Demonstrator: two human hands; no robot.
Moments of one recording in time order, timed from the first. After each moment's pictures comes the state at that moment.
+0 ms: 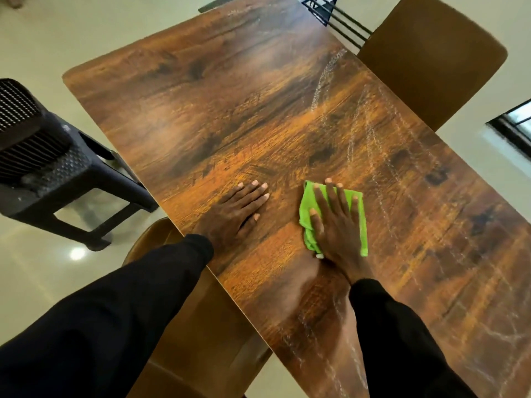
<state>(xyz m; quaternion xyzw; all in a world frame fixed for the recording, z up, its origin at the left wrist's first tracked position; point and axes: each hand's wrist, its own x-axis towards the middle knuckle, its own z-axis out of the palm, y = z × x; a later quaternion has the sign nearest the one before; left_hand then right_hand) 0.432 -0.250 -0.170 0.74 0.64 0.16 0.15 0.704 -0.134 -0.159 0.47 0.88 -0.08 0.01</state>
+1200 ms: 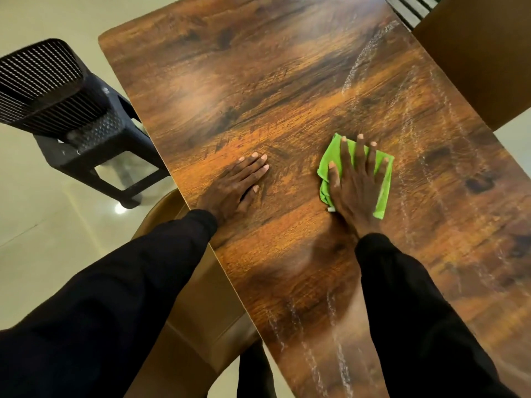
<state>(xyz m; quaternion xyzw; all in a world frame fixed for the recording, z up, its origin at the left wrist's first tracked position) 0.436 -0.250 -0.160 0.66 0.71 0.18 0.15 0.676 -0.055 -0.162 0.49 0.87 -0.07 0.00</state>
